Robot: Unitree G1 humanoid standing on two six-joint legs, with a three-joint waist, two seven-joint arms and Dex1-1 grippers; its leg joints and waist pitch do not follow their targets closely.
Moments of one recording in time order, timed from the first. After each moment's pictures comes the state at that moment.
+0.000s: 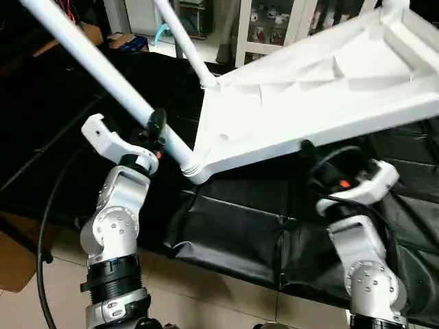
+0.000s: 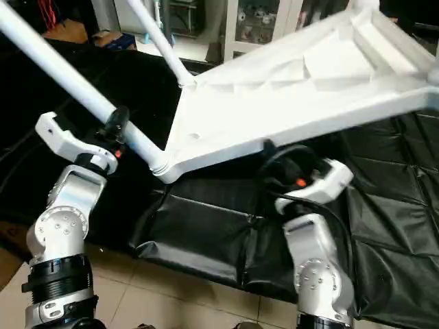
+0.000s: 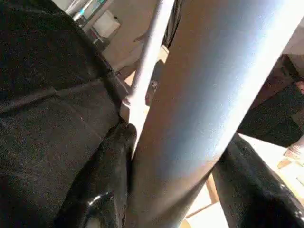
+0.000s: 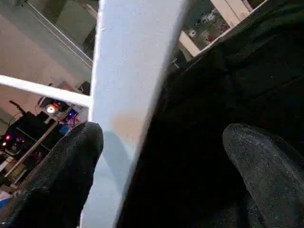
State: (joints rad) left arm -0.45 -0.12 0.42 -0.01 -0.65 0.46 -0.05; right arm -0.13 0.08 -0.28 -0.13 0.74 0.35 0.11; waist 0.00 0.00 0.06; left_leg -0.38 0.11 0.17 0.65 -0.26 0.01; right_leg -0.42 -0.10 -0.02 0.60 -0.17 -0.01
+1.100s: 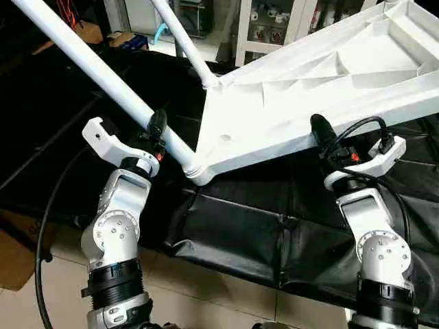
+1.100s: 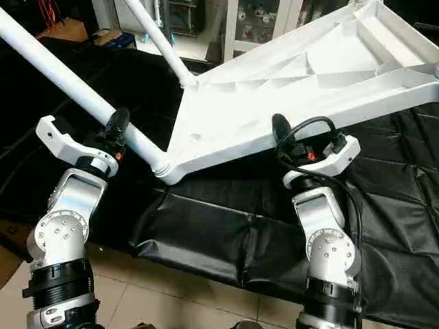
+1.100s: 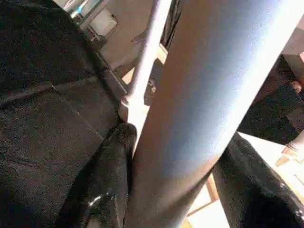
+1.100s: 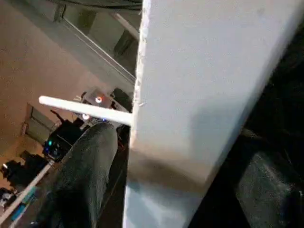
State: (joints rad) left arm -0.43 -0.14 0.41 -0.04 -0.65 0.47 -0.05; right arm -0.35 -0.03 -0.36 0.03 0.89 0.43 0.16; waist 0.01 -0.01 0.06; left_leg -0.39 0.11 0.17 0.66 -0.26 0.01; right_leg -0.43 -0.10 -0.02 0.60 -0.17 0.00
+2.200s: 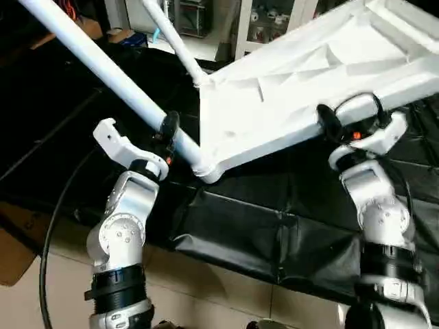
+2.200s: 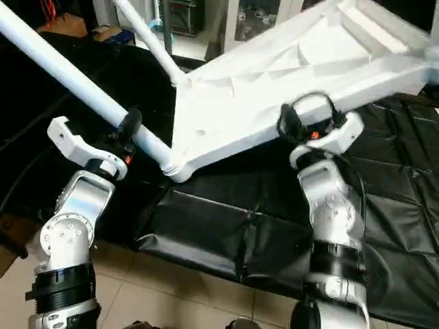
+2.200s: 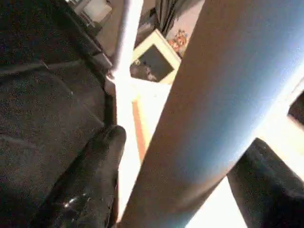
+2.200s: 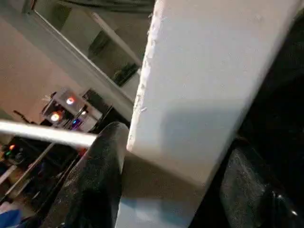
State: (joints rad) left arm -0.40 -0.12 0.33 -0.06 -0.65 0.50 -0.02; right arm -0.57 -0.12 -0.41 0.25 0.78 0.35 0.10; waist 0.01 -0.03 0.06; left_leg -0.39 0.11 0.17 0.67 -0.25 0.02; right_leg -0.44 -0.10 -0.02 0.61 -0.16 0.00
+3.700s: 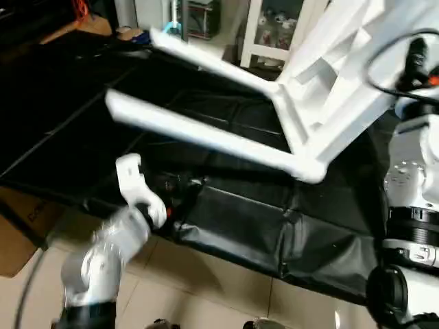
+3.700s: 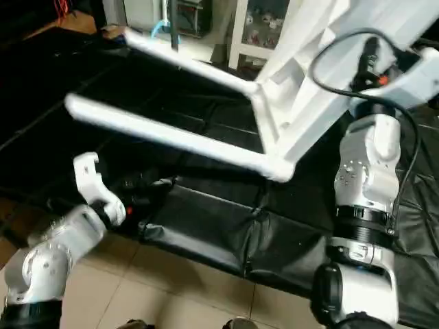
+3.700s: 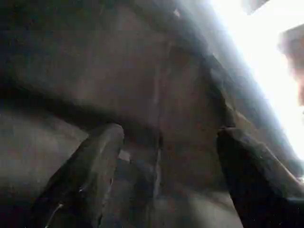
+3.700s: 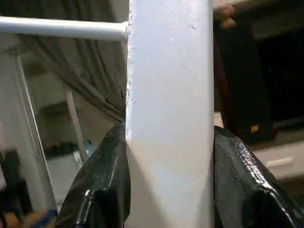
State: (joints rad) left arm -0.22 0.10 0.16 -0.15 -0.58 0.69 -0.11; right arm -0.72 -0.30 -0.34 0.31 0.34 -0.04 -0.01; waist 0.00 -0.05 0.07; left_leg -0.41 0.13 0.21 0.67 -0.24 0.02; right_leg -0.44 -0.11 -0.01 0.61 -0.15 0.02
